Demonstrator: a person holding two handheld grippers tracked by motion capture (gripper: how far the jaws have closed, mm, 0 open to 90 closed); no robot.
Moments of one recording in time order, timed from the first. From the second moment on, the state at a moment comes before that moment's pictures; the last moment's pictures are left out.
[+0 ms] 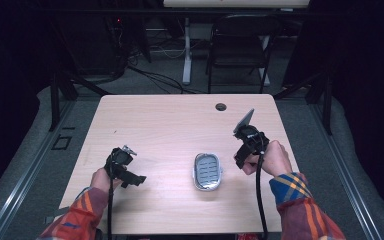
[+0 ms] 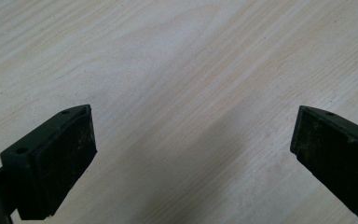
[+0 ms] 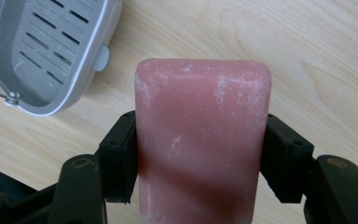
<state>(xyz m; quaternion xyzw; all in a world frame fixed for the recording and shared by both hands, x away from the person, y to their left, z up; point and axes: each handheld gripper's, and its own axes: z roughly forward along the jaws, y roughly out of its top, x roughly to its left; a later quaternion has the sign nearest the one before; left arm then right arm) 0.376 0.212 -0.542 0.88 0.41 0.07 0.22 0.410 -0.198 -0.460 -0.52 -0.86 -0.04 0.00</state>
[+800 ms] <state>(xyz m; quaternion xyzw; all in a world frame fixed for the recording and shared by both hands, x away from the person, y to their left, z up) 0.376 0.212 -0.542 0.88 0.41 0.07 0.22 0.416 -0.159 -0.460 -0.48 -0.88 -0.02 0.01</state>
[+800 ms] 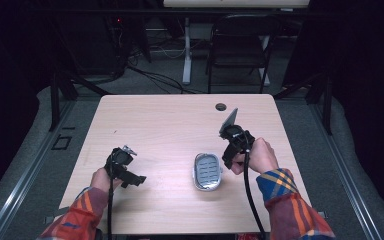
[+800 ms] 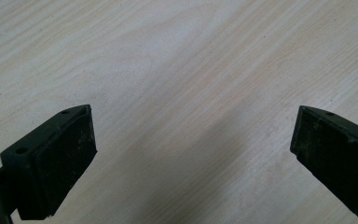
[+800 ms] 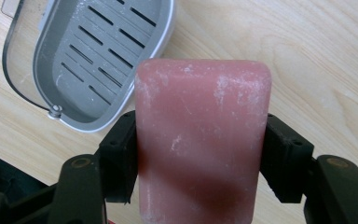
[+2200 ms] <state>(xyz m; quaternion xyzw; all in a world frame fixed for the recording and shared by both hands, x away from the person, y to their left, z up) 0.376 0.211 -0.542 0.89 0.41 0.07 0.21 0.424 -0.094 -0.485 -0.47 -0.88 0.00 0.01</state>
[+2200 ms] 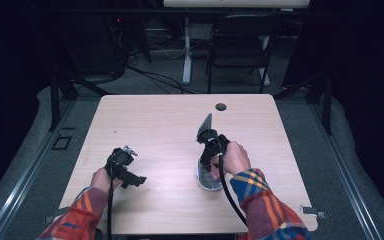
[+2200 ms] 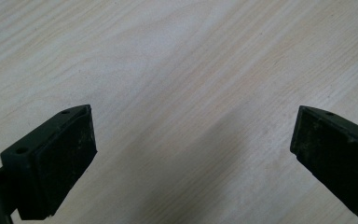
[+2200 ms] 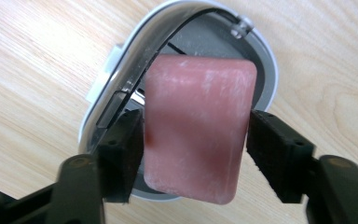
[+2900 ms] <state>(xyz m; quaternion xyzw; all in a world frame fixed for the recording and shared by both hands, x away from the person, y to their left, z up) 0.376 0.211 -0.543 0.89 0.41 0.07 0.21 0.418 -0.124 -0.468 -0.47 -0.88 -0.06 0.04</state>
